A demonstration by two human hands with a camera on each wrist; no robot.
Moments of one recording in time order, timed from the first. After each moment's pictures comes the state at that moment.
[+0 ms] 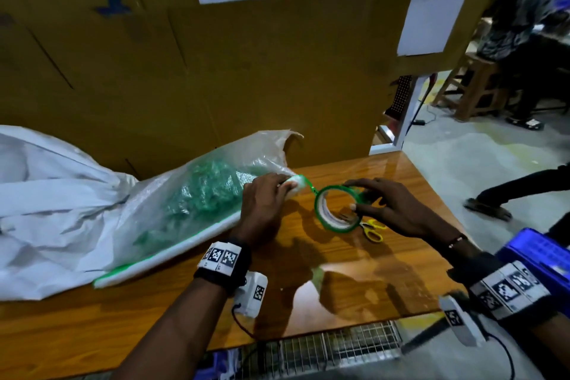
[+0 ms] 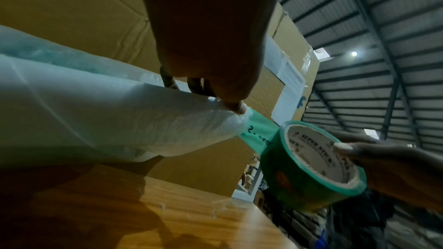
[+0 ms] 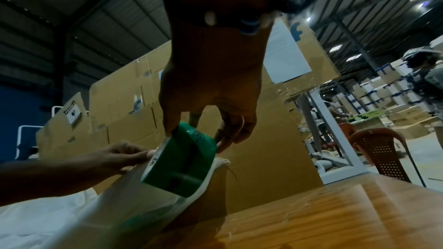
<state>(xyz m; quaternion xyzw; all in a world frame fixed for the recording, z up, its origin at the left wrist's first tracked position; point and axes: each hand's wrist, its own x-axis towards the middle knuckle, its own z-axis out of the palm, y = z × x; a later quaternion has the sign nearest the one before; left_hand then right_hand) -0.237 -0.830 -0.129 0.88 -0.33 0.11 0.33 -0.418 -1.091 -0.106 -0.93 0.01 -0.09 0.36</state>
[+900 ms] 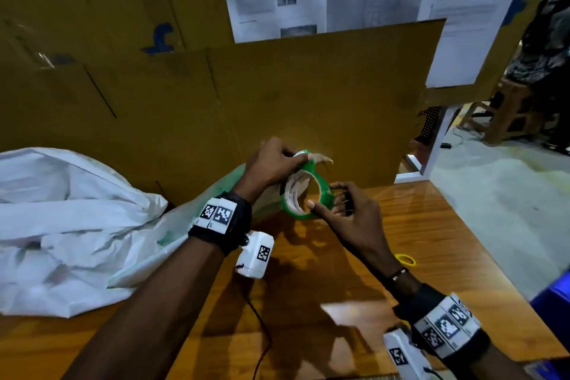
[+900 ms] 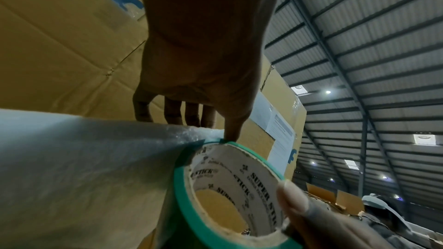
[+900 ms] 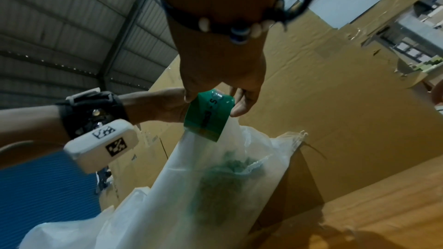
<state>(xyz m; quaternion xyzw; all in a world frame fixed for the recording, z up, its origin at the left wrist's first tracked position) -0.162 -0.841 0.016 0.89 -0.29 -0.02 0.34 -0.341 -0.966 -0.063 -0.79 0.11 -0.31 0.52</state>
